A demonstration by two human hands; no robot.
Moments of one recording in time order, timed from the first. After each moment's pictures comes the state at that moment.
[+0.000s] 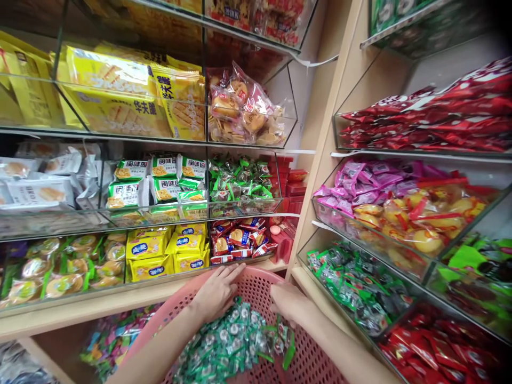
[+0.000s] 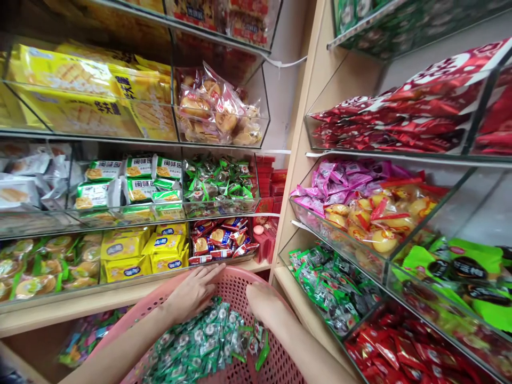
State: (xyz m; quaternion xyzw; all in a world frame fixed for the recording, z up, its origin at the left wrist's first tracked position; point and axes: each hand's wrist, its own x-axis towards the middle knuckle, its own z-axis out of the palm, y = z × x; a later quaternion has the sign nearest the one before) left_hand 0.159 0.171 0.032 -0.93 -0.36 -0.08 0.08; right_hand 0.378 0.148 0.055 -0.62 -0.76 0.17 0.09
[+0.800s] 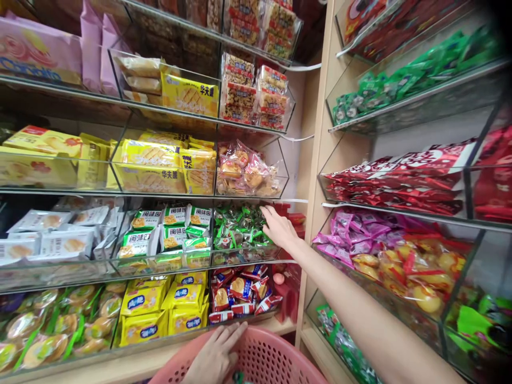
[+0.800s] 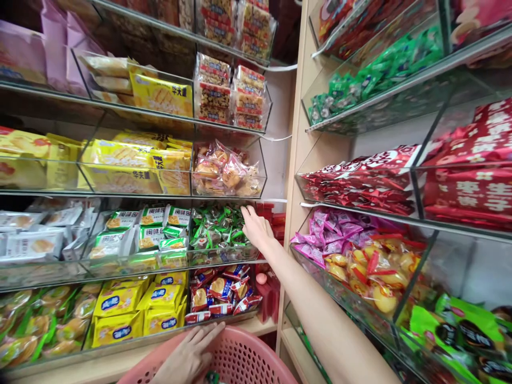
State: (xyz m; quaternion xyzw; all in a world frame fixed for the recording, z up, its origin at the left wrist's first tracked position) left_hand 0.167 0.172 0.034 -0.91 -0.42 -0.02 0.05; right_hand 0.369 0.259 0.264 -0.56 -0.75 -0.24 0.25
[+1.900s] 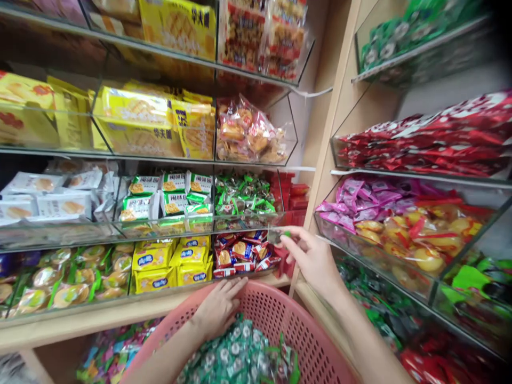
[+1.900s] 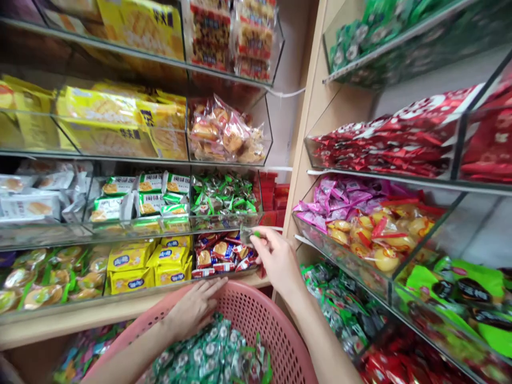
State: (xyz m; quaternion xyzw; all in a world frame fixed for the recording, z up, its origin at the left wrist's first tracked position) left_hand 0.154 0.175 0.021 -0.92 -0.37 -0.08 0.08; right_hand 0.395 0.145 0.169 -0.44 -0.71 0.11 0.54
